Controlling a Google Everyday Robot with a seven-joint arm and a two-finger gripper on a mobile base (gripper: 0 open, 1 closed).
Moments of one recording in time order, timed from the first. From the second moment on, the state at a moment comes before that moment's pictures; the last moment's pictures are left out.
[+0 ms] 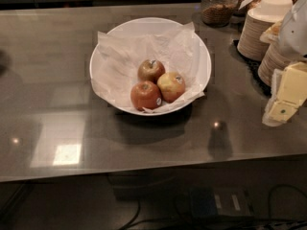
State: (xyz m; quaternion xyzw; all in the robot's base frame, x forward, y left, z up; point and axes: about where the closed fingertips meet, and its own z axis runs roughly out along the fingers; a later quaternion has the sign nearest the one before) arm 0.438 -0.217 0.976 -0.60 0.78 -0.03 0.16
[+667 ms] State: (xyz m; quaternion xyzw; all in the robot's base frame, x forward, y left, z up) arm 0.445 -0.206 0.975 -0.61 0.77 -0.03 0.17
